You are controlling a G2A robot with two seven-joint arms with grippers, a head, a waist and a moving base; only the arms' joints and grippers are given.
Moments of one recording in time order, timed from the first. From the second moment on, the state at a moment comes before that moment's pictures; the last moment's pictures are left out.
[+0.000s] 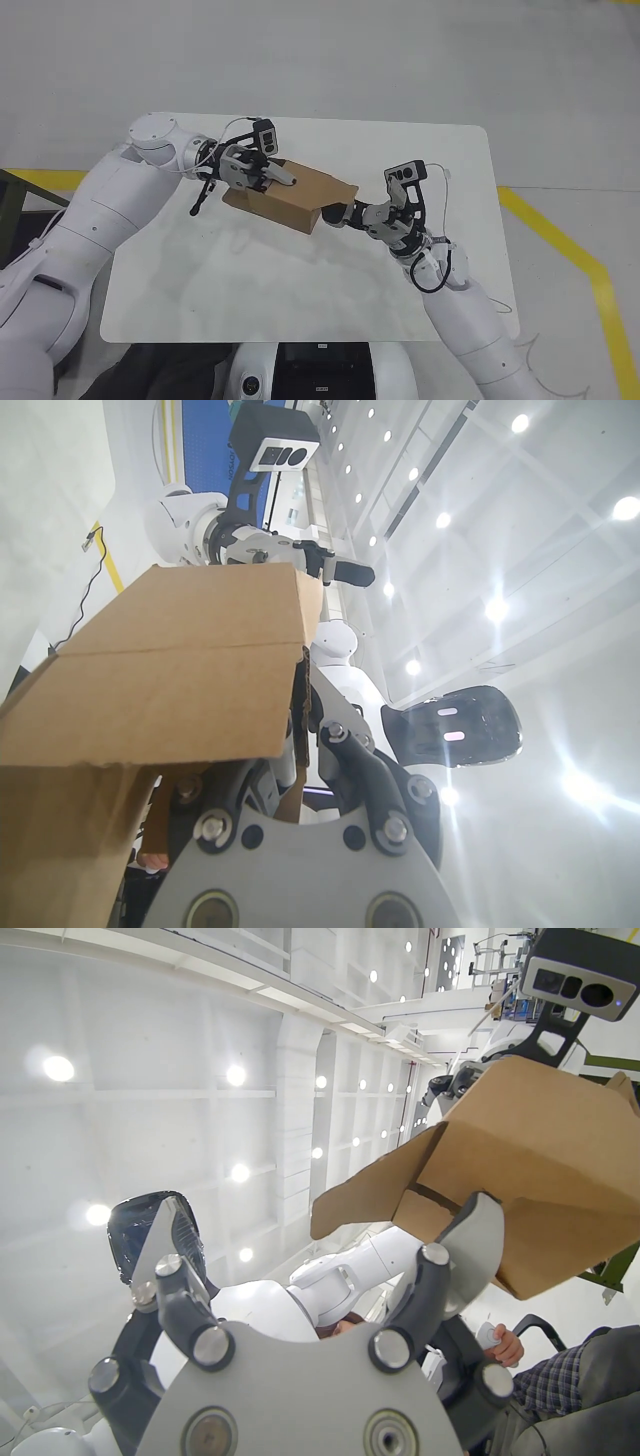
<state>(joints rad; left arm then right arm) 0.52 -0.86 -0.63 -1.17 -1.12 0.11 -1.54 -1.27 -1.34 1.08 -1.57 0.94 -0.40 0.96</state>
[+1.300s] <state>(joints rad) 0.50 -0.85 -0.61 -1.15 -0.99 0.10 -1.54 -1.40 -1.32 1.27 -1.72 0.99 -0.41 1.03</state>
